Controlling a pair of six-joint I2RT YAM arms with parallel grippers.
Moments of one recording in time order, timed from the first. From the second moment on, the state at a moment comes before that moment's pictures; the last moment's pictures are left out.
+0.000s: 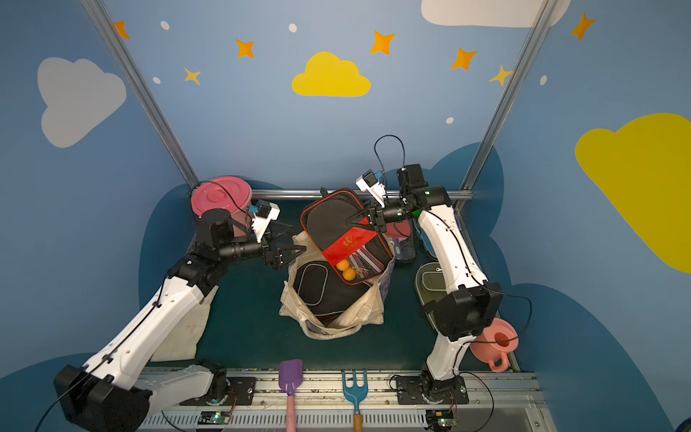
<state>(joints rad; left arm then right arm) -0.32 1.16 1.09 -0.16 0.79 -0.08 0.28 1.73 1.89 -1.02 -1.26 -0.43</state>
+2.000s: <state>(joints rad) -0.01 1.59 1.69 -0.58 0.68 -0.21 0.55 1.44 1.47 -0.72 -0.86 -0.20</state>
